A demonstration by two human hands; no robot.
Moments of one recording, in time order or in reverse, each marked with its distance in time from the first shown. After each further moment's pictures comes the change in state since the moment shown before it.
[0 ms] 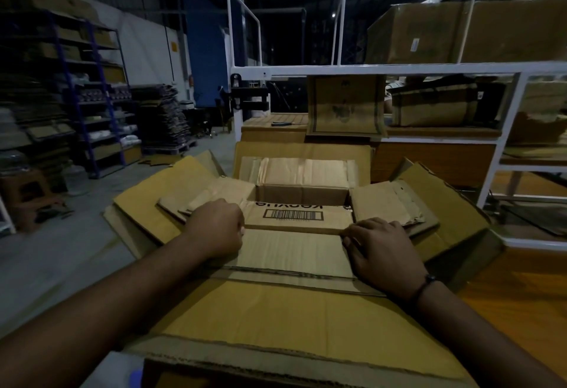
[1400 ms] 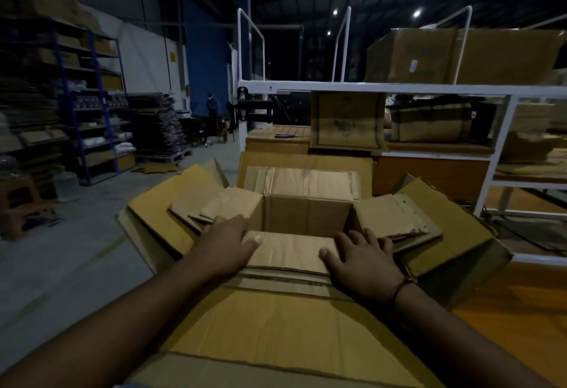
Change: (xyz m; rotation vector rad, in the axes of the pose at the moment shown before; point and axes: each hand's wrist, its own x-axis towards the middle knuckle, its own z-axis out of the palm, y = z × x) left_hand -0.005 -0.022 0.045 -0.367 -0.056 -0.065; right_hand 0.018 -0.050 0.006 -0.003 -0.337 0.269
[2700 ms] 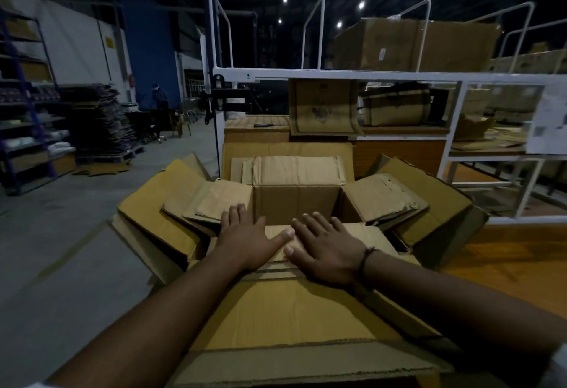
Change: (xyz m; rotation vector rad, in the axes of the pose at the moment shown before) left_hand 0.007 0.015 0.010 0.162 -0.205 0.105; right_hand -0.007 -0.065 0.009 -0.054 -0.131 -0.247
